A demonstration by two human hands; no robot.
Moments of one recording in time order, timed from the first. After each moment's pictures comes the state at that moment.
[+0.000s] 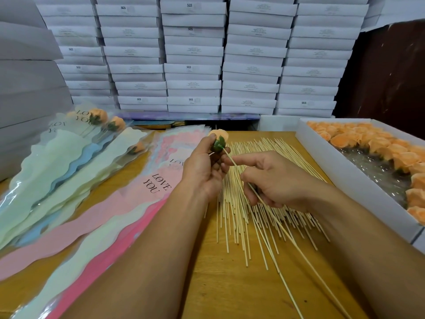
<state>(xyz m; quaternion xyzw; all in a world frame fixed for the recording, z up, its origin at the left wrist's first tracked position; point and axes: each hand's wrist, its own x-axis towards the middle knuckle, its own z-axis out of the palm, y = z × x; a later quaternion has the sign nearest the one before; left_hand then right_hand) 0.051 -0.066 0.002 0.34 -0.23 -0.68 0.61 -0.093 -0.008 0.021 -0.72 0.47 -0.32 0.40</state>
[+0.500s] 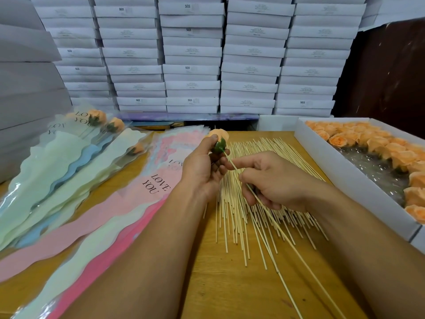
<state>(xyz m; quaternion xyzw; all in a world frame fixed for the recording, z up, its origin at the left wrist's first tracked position) 0.051 -0.067 -0.002 0.36 -0.27 -0.66 0.60 -0.093 -0.008 0.022 -0.72 0.46 -0.31 0.42</state>
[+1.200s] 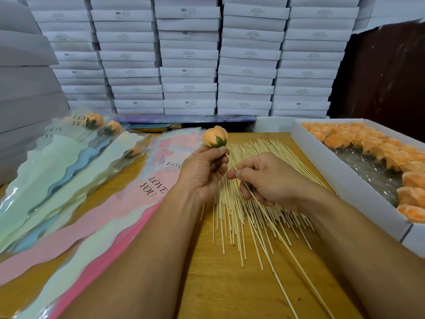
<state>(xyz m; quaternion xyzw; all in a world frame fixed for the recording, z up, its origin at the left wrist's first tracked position) 0.054 -0.069 -0.005 0.32 -0.33 -0.67 0.59 -0.095 -0.012 0.017 -0.69 0.51 -0.34 0.39</state>
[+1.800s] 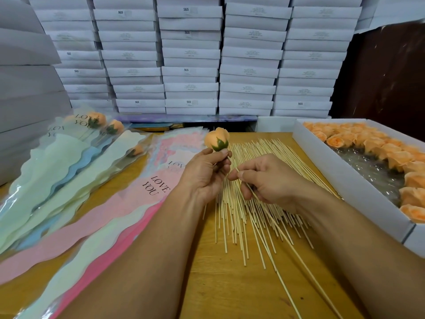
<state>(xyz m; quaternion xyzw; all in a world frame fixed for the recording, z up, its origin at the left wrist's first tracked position) 0.054 -0.070 -0.008 0.30 -0.29 -0.70 0.58 -0.094 -0.019 0.008 -0.67 0.52 -0.35 0.39</state>
